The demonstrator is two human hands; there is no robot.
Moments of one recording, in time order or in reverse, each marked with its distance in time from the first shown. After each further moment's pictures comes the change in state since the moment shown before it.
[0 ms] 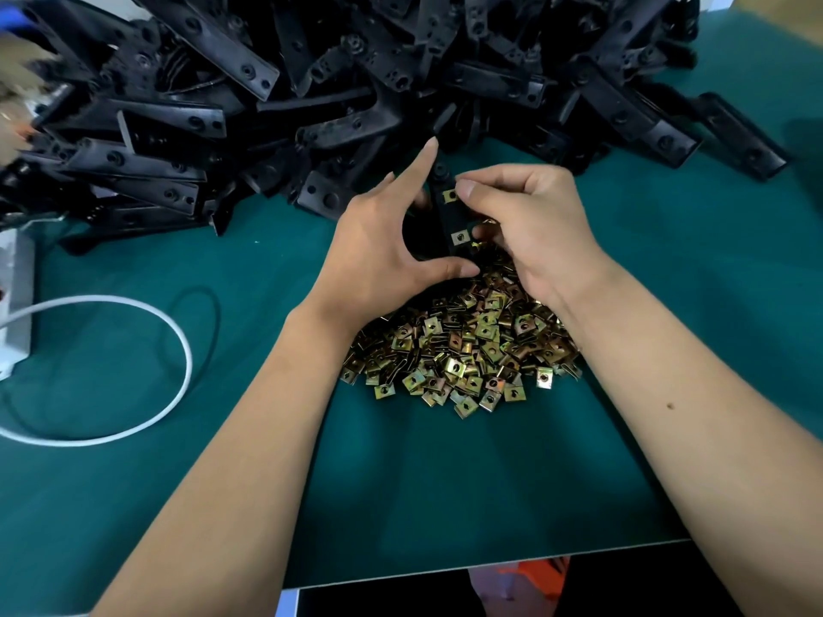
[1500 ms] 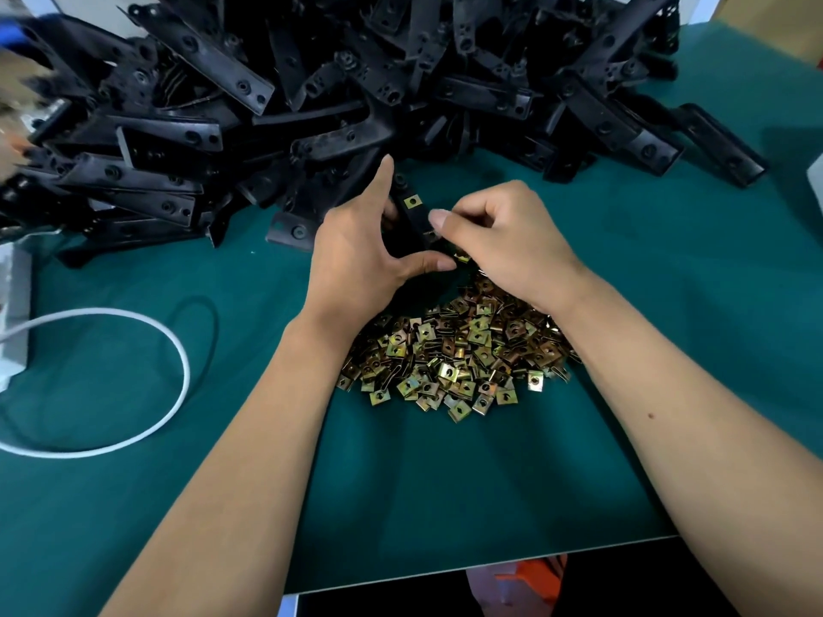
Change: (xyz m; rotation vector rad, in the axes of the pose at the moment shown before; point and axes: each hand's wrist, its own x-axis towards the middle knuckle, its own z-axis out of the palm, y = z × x) left_hand 0.002 -0.005 0.000 0.067 0.117 -0.153; right_hand -0.006 -0.005 -0.006 -0.644 -0.196 -0.244
